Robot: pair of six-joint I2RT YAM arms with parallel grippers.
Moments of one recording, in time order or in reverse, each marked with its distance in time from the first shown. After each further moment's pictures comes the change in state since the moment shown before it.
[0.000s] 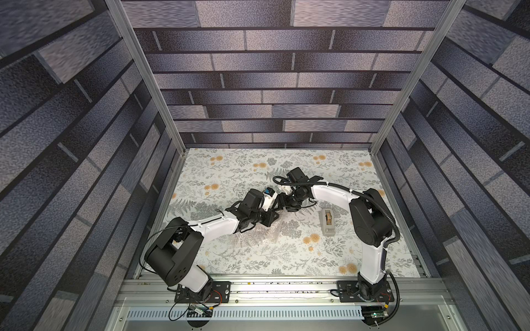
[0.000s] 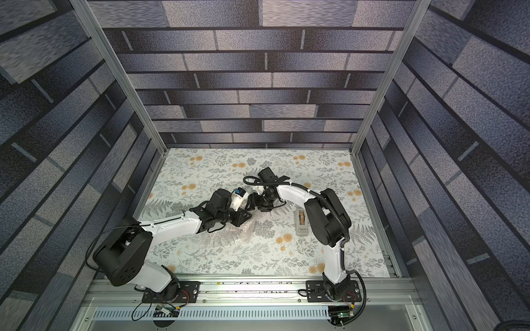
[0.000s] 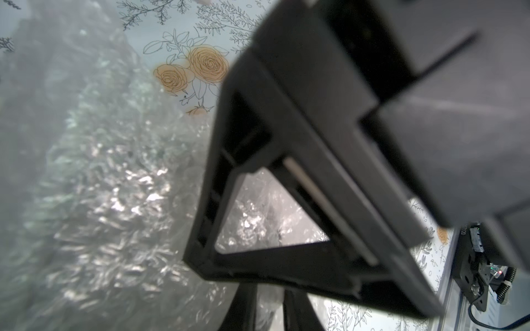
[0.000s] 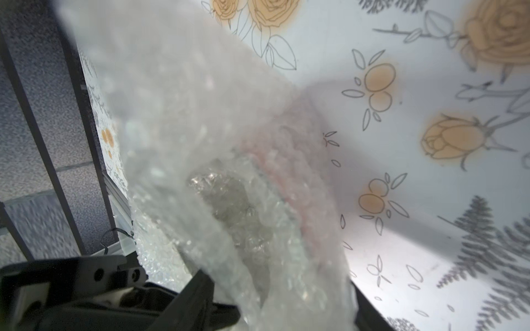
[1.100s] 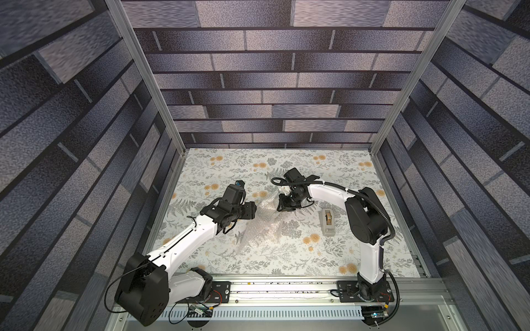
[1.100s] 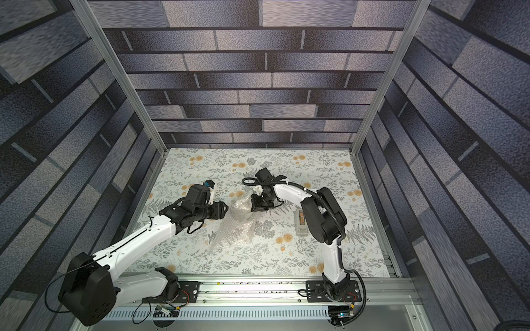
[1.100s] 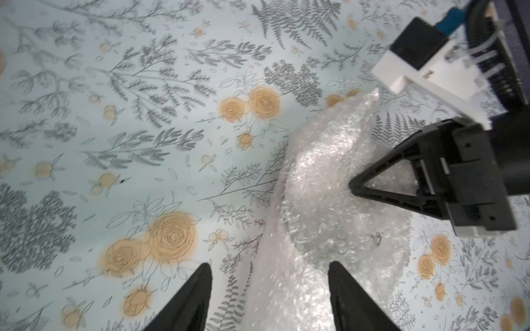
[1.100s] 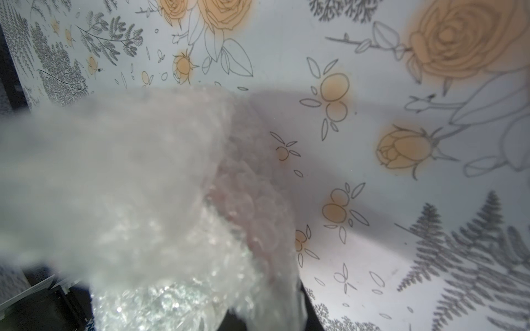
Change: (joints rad) left arm 0.150 -0.314 0.042 -0.510 -0.361 -0.189; right arm 0.014 0.052 0.054 -0.068 0.109 -0.022
